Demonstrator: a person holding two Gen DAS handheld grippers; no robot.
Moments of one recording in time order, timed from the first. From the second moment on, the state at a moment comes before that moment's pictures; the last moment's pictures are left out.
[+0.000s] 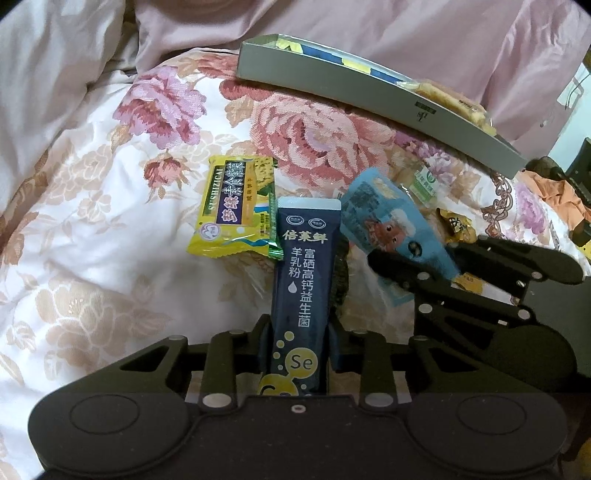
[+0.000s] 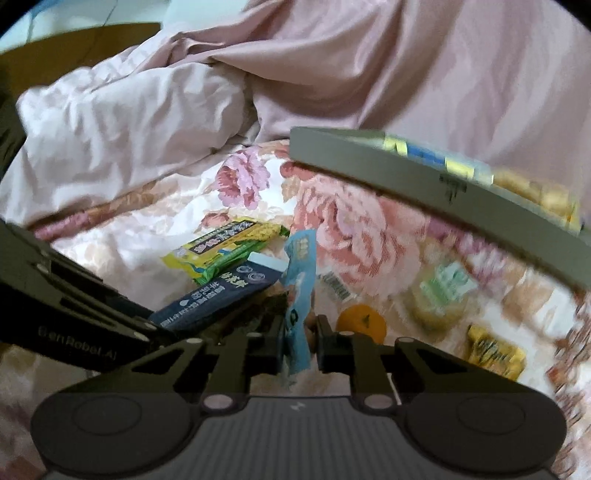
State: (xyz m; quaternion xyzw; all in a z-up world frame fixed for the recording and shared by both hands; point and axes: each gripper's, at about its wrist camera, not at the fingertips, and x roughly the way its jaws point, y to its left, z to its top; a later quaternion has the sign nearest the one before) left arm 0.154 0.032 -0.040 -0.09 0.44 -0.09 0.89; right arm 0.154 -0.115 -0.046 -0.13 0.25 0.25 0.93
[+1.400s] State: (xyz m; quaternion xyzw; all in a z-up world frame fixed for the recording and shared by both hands) left arm 0.203 -0.044 0.054 -0.09 0.33 -0.06 0.94; right arm 0.170 -0.185 0.028 -0.20 0.01 0.13 0.97
